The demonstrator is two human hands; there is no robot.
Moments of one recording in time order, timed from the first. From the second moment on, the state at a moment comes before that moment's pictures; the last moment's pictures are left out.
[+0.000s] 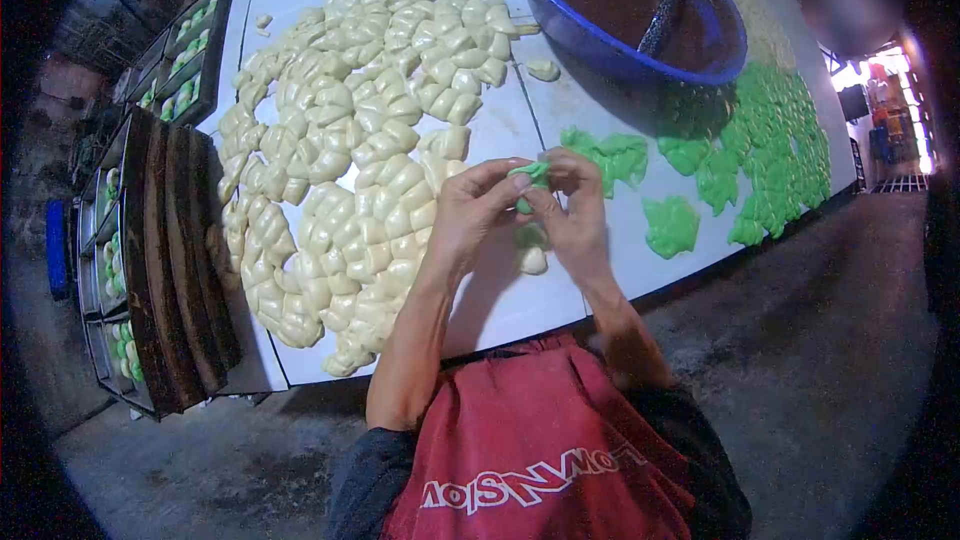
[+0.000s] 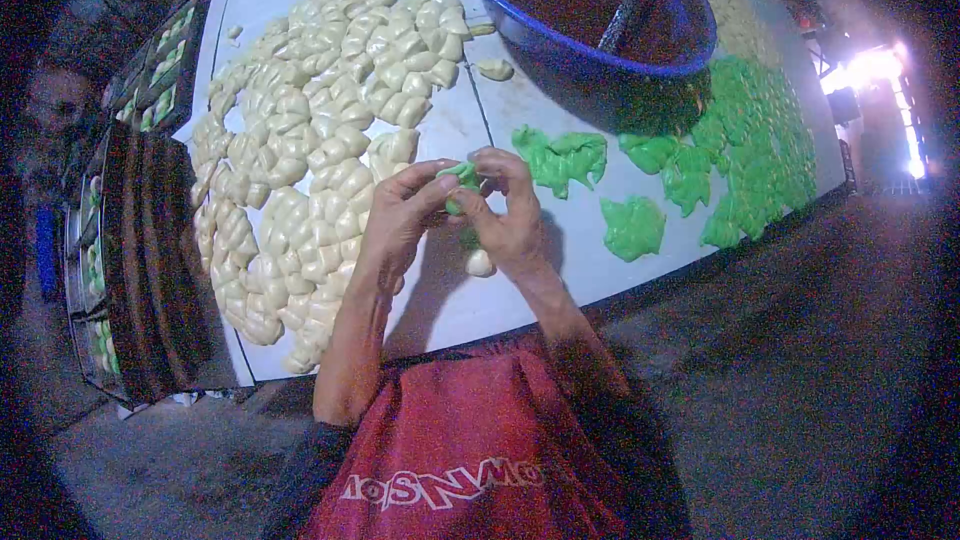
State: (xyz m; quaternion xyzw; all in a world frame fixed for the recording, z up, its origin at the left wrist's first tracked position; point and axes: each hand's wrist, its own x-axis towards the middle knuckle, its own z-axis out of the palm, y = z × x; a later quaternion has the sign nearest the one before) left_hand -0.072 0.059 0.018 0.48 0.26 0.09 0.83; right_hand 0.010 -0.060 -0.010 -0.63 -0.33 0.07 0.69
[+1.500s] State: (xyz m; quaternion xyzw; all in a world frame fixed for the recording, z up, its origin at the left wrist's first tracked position) left_hand -0.147 -0.025 -0.012 0.74 0.36 0.05 0.57; right_hand 0.010 -0.117 0.000 -0.82 -0.38 0.21 0.39
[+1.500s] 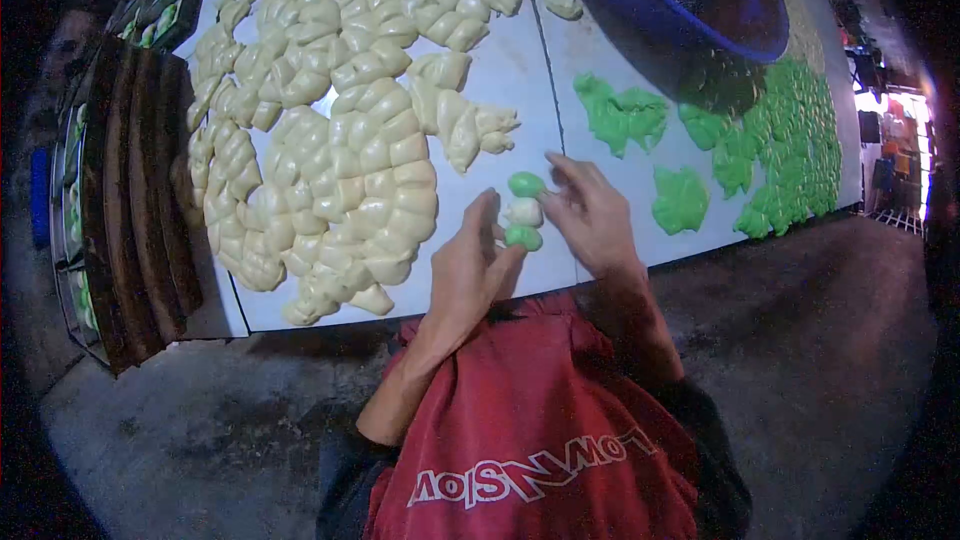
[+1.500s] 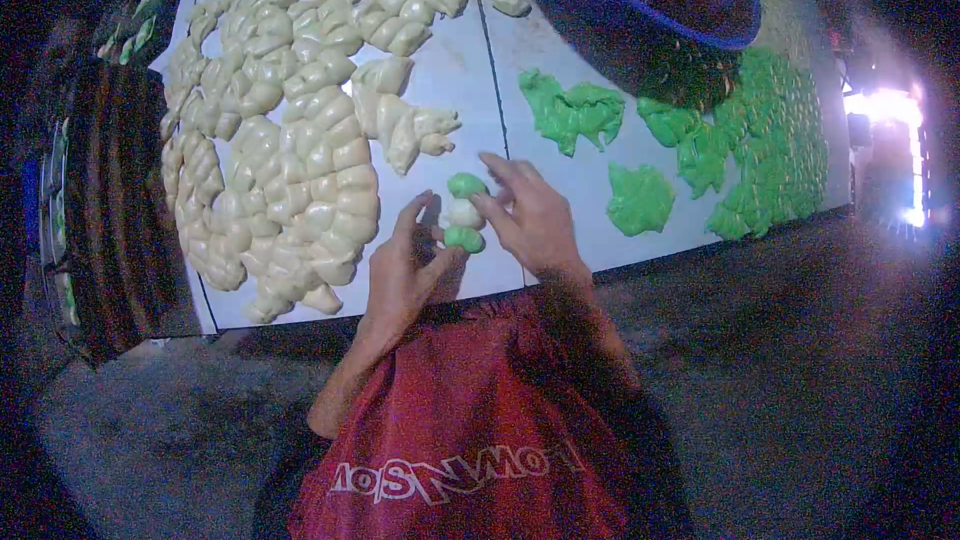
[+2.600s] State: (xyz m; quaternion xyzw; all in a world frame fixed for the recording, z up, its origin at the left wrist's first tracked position) left_hand -0.273 0.253 0.159 0.82 0.43 0.32 0.21; right_hand -0.093 0.249 0.130 -0.50 -0.62 0.35 0.50
